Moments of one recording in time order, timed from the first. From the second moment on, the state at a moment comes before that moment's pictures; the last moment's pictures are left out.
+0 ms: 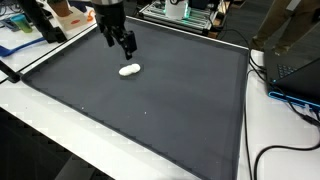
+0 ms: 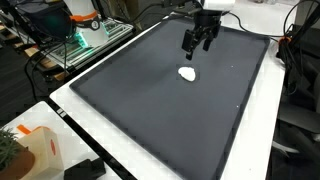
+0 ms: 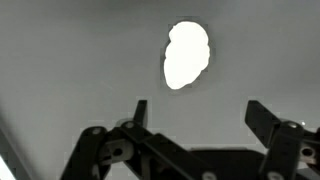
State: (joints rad) arm 0.19 0.40 -0.14 -1.85 -0.03 2.24 0.33
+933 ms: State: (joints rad) arm 0.06 0.55 -0.09 -1.59 0.03 1.92 0.29
